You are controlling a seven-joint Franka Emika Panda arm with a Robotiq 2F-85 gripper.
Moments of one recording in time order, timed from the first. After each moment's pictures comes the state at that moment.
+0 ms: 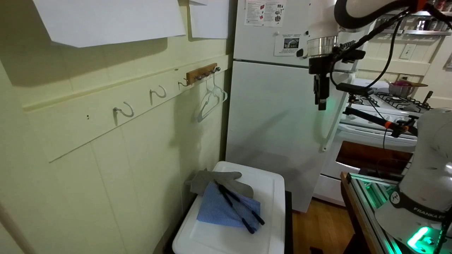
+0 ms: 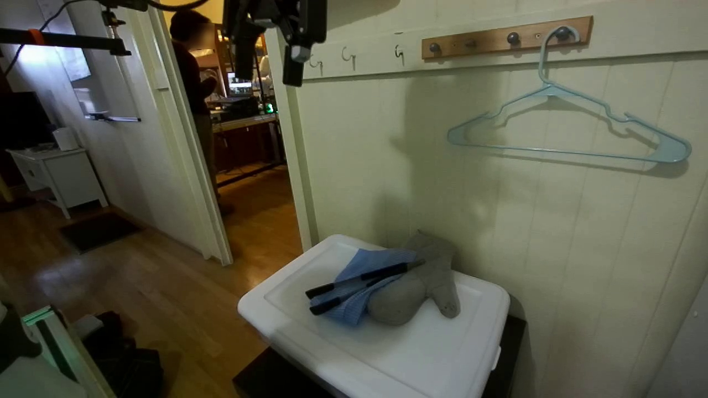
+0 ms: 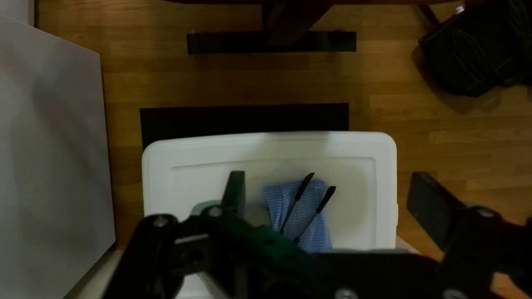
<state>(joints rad) -0.10 -0.52 -0.25 -2.39 -0.08 1.66 -0.26</state>
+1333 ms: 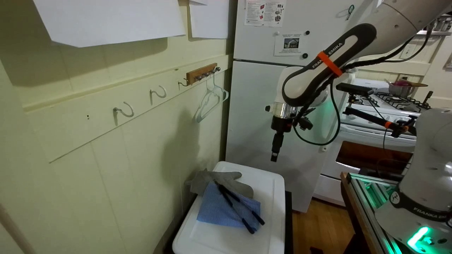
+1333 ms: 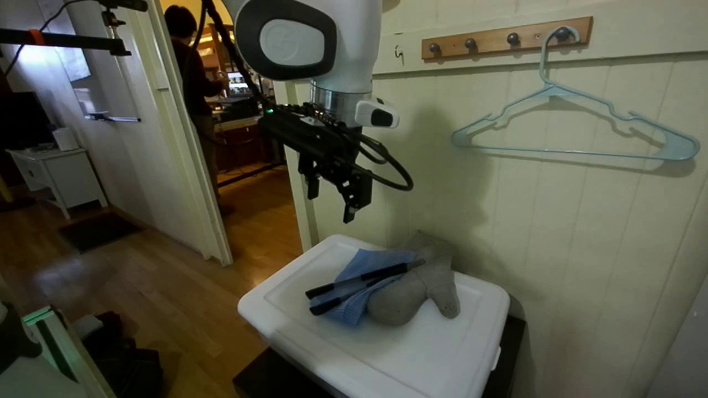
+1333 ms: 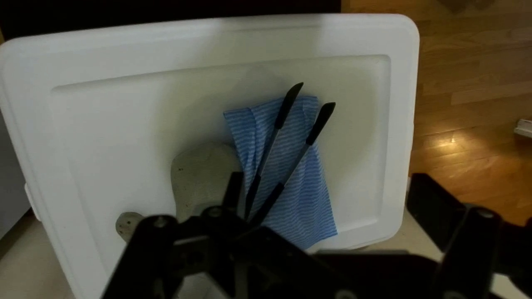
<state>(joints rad) -0.06 -0.01 -0.24 -2.54 0.39 2.45 -0.54</state>
